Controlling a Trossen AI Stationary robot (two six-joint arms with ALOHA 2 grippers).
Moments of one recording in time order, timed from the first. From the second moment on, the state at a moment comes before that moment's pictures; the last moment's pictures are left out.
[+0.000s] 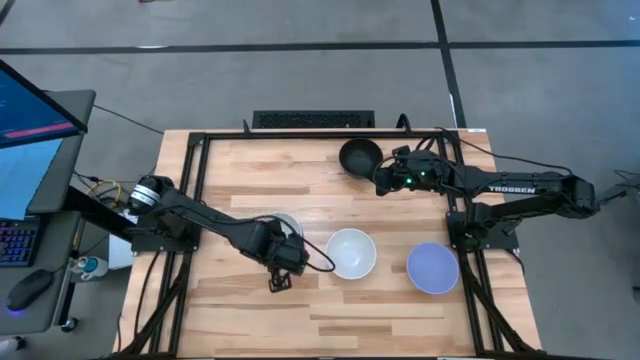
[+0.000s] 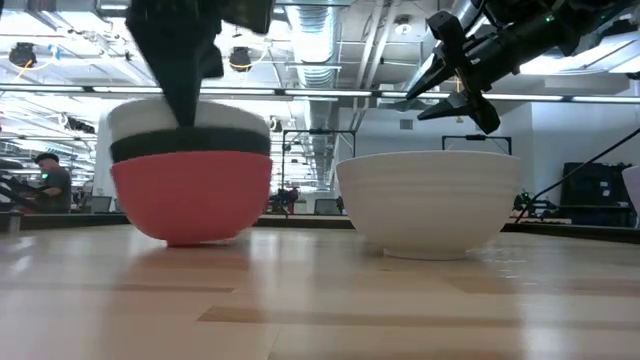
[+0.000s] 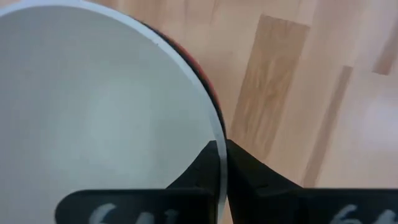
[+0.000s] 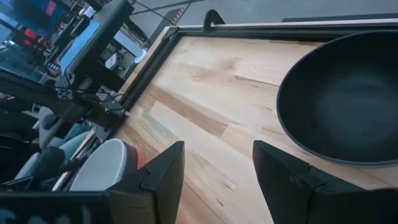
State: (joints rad) left arm -0.35 1.76 1.40 -1.05 -0.10 -0.58; right arm -0.26 1.03 0.63 -0.06 0.10 0.75
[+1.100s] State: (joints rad) left arm -0.34 1.51 1.51 -1.10 -0.41 -0.59; right arm -0.36 1.21 0.81 -0.40 0.03 0.37
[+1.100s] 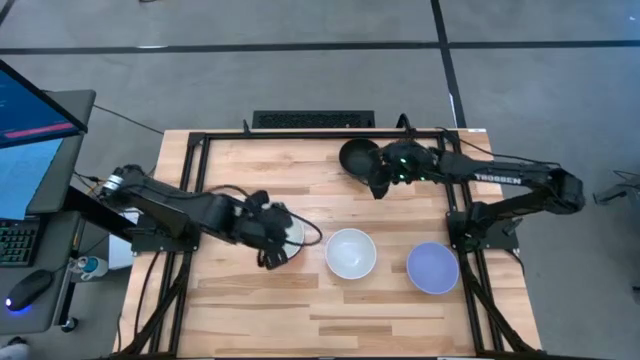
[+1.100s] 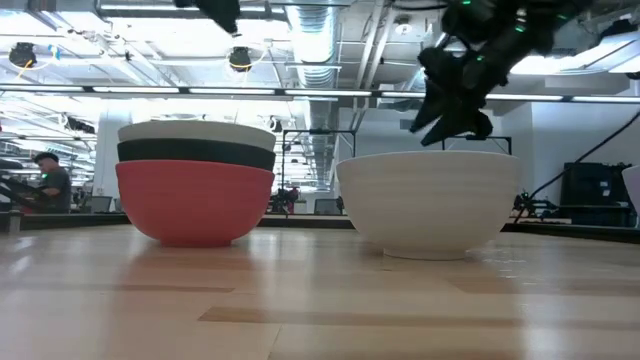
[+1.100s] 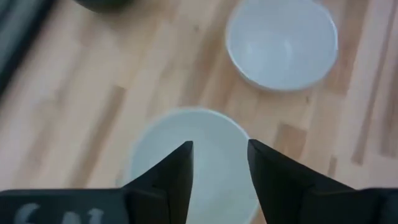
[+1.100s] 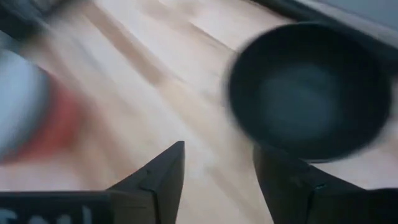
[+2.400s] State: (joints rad) left arm -0.21 0.96 1.18 -1.14 -0.58 -0.47; right arm -0.39 1.83 1.46 -0.88 0.13 0.34
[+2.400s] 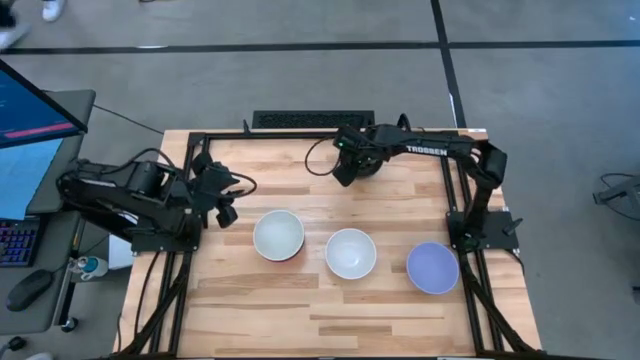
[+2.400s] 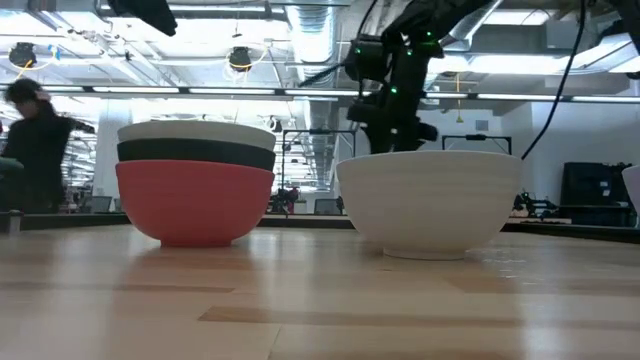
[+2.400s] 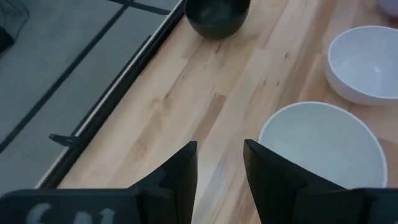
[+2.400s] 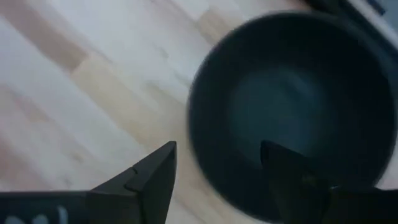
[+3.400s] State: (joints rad) left arm -0.11 0.97 1.17 -1.13 -0.53 -0.45; right arm -0.36 1.92 1.45 -0.83 0.08 0.34
